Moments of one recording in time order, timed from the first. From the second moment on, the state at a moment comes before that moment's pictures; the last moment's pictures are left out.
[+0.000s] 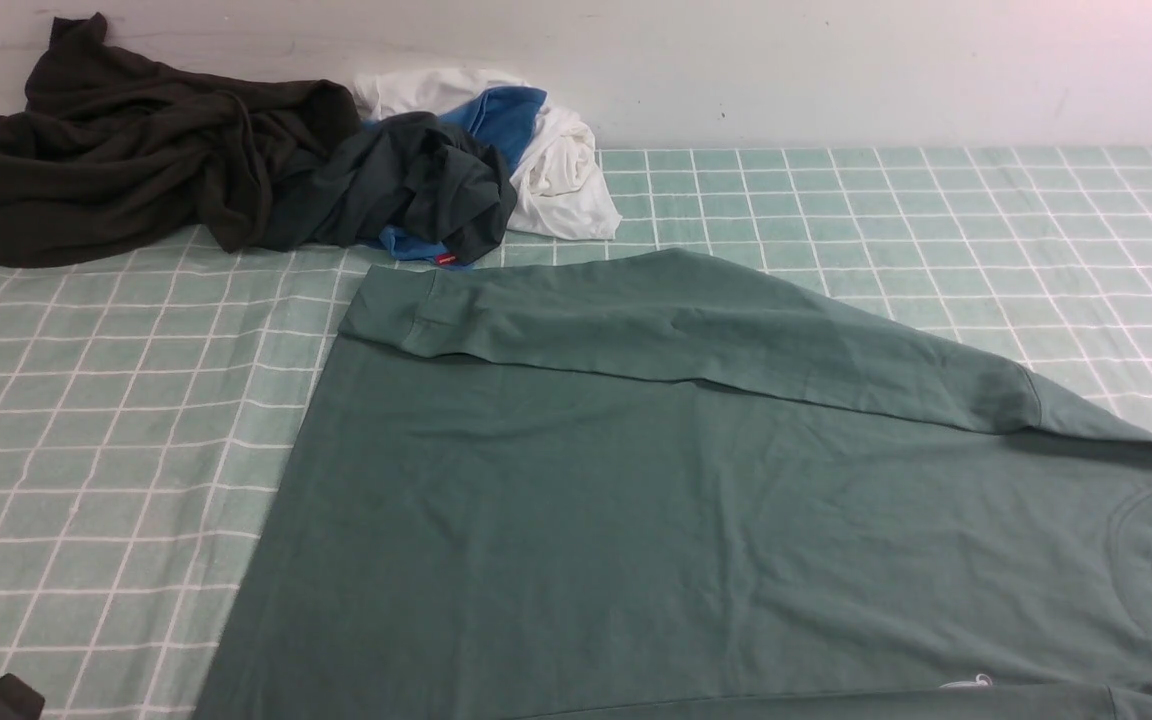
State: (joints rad) right arm -0.05 -0.01 0.02 0.25 0.36 0.25; left arm 0.04 -0.01 0.03 -0.53 0.30 -0.32
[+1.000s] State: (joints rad) right arm -0.04 0.65 -0.65 0.53 0.73 -0.43; left arm -0.01 0.76 -0.76 -0.22 1.04 0.35
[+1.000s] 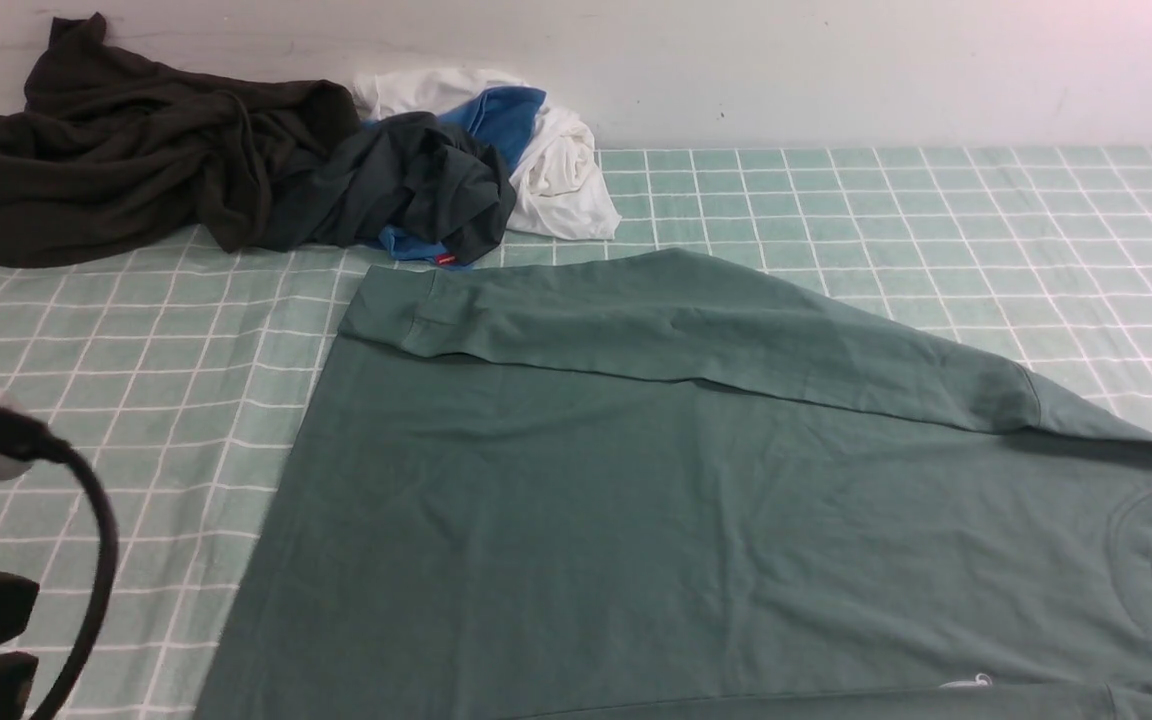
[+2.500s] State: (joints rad) right arm 0.30 0.94 -0.78 0.07 1.03 -0.14; left arm -0.49 1.61 -1.35 0.05 1.18 0.27
